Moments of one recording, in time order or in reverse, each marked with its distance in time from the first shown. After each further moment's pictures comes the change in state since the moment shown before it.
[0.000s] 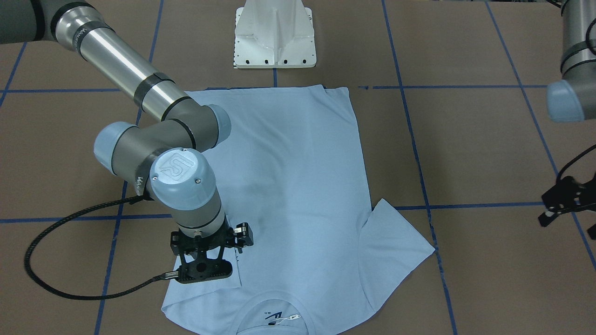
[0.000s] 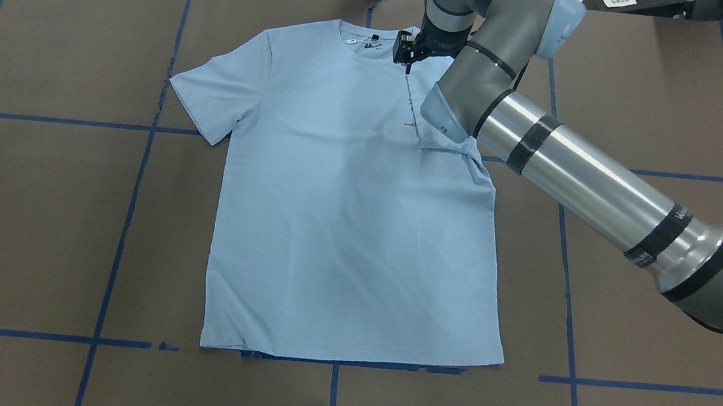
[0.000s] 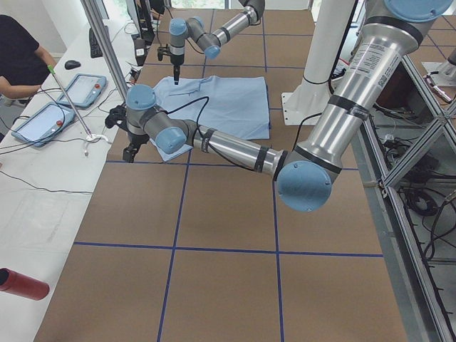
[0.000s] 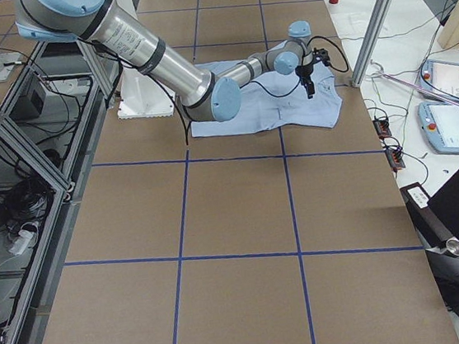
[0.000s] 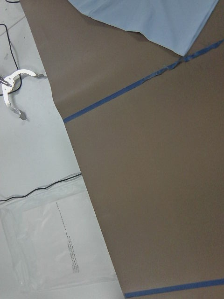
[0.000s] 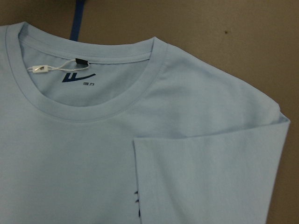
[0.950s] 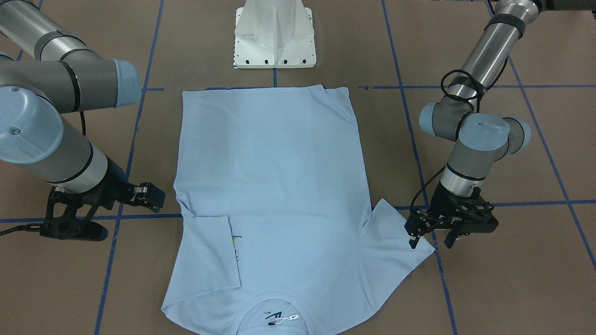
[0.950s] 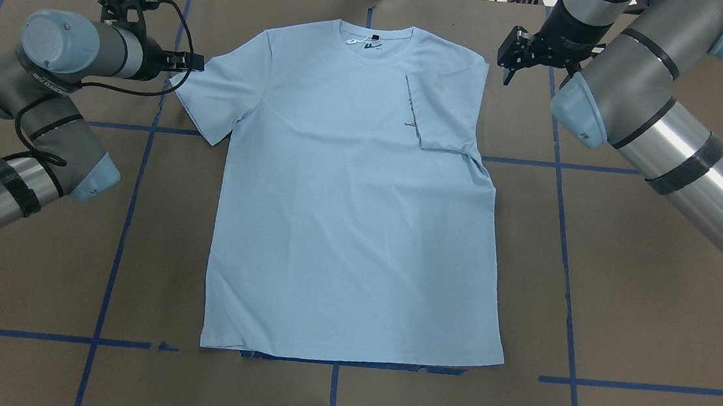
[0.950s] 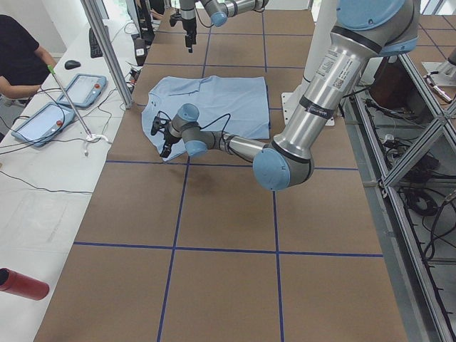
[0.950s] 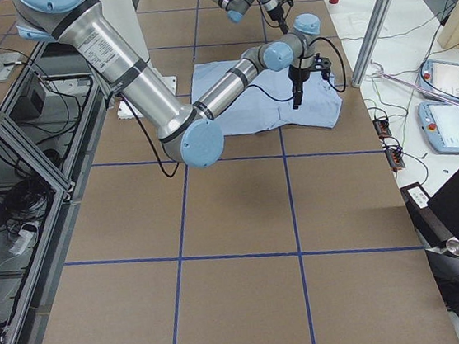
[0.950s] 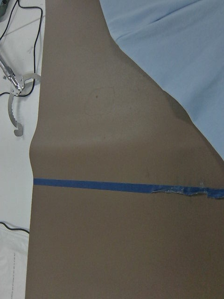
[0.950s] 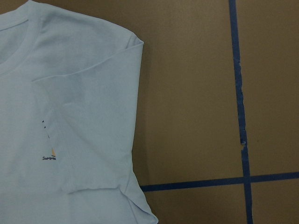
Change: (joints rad) left arm 0.393 -0.067 0.240 -0.380 0.485 -0.531; right arm 0.131 -0.300 0.455 -0.276 0.177 0.006
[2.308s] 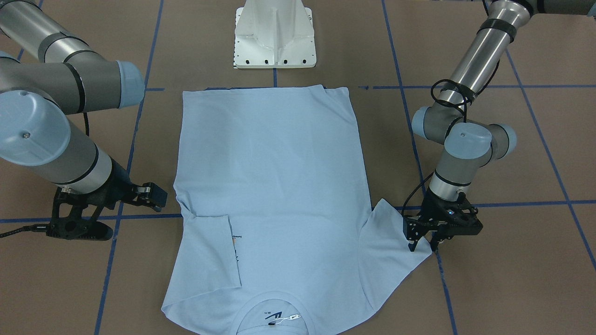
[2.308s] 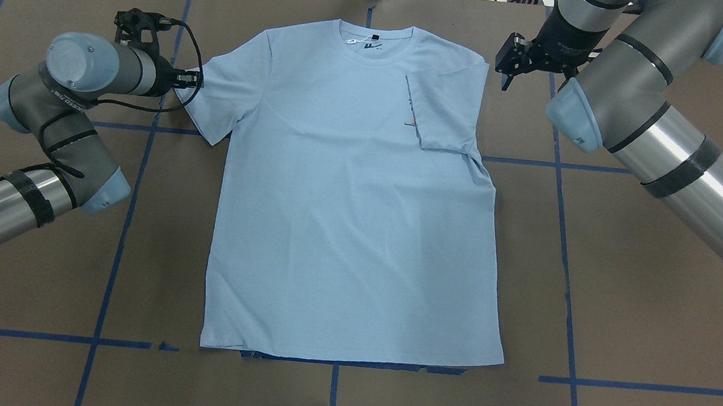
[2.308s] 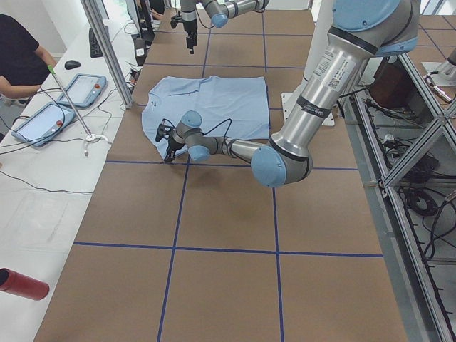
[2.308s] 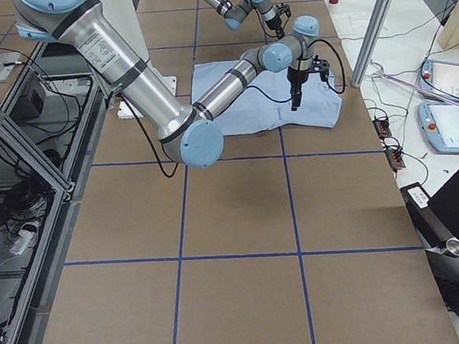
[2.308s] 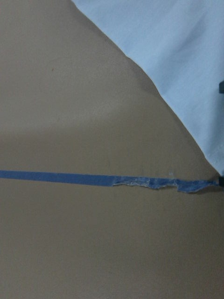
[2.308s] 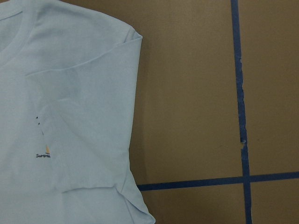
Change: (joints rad) left arm 0.031 -0.026 0.067 -0.009 0.026 0.006; right arm -0.011 -0.001 -0.009 -0.001 -0.011 -0.007
